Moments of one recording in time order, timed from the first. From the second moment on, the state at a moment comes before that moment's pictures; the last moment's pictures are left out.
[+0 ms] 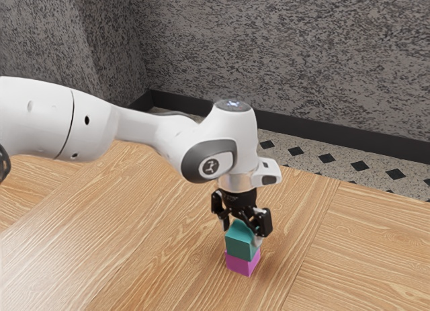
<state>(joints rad) -0.17 0.34 -0.31 -1.89 0.05 2.14 -0.34</state>
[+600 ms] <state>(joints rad) -0.18 0.38 -0.31 -1.84 0.06 2.15 -0.37</state>
